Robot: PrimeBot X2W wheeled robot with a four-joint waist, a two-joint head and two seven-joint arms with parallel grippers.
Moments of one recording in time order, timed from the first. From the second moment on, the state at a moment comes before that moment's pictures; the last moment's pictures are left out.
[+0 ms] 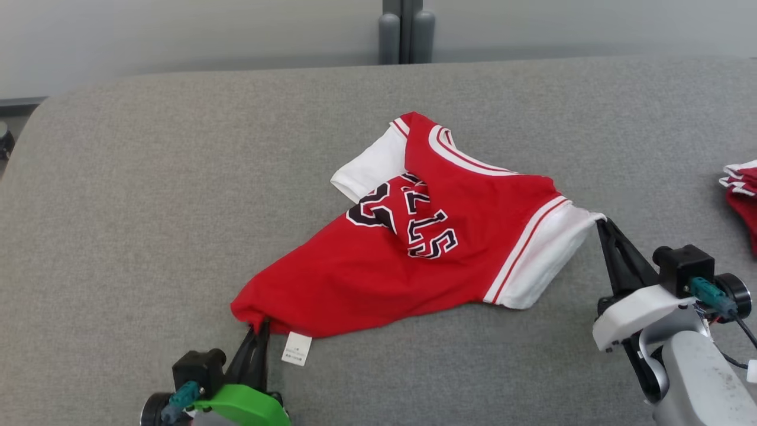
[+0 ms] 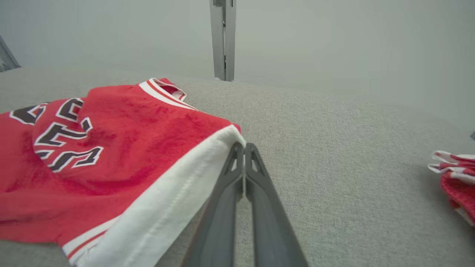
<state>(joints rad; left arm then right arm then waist) -0.09 0.07 -0.24 0.51 -0.34 -0.13 -0.26 -0.29 -0.15 0.00 0.45 0.10 0.13 -0.26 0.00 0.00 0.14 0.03</state>
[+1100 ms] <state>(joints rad) -0.92 0.50 -0.34 0.22 -0.56 -0.13 -0.06 -0.94 -0.19 -0.11 0.08 0.77 0.13 0.04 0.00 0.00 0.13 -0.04</state>
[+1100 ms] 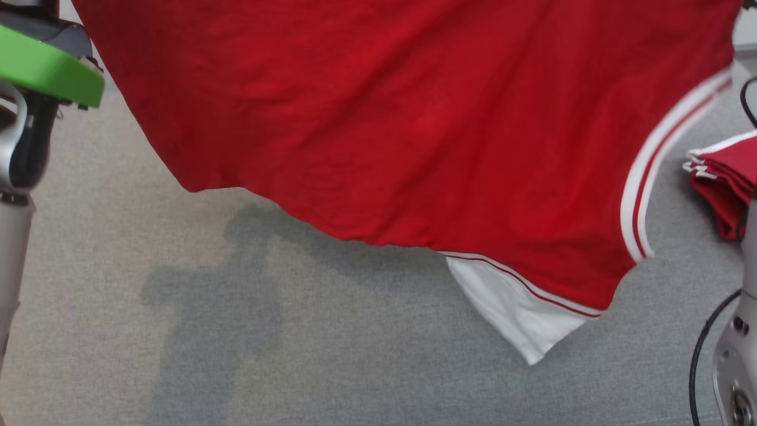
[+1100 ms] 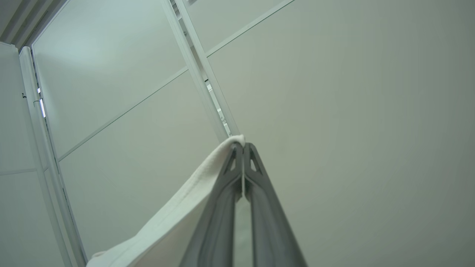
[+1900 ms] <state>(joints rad) -1.07 0.40 -0.28 0.68 -0.52 -0.12 -0.26 -1.18 -0.14 -0.11 0.53 0.65 0.13 -0.21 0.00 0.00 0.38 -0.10</state>
